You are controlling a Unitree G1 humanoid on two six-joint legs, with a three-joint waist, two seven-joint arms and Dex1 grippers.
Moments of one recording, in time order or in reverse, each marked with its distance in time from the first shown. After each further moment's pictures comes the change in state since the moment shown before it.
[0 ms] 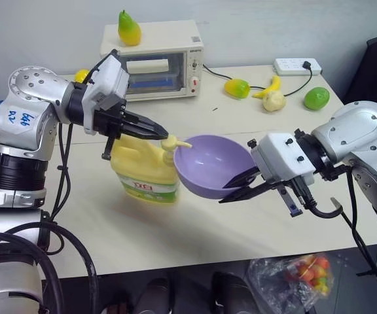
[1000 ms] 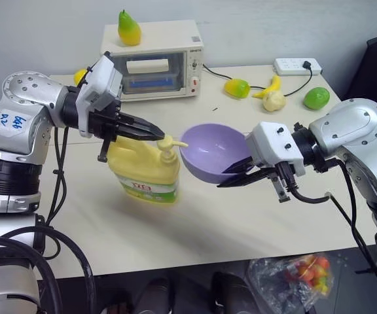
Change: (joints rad) left arm 0.041 0.038 0.028 -0.019 -0.035 0.039 0.019; right arm -0.022 0.023 0.022 0.106 -0.078 -0.018 -0.023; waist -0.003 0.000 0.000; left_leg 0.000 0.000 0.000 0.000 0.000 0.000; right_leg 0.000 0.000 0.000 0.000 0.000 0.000
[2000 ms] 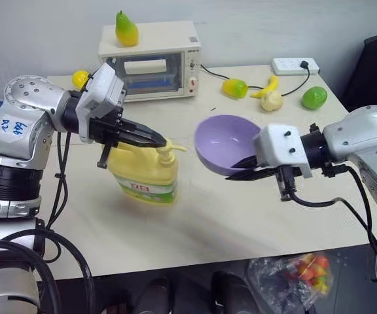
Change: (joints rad) left arm 0.046 0.002 -0.001 -0.075 -0.025 0.005 -0.010; right arm 0.081 -0.080 -0.058 -0.060 -0.058 -0.010 -0.102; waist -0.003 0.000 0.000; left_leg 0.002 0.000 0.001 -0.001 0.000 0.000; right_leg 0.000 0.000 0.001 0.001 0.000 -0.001
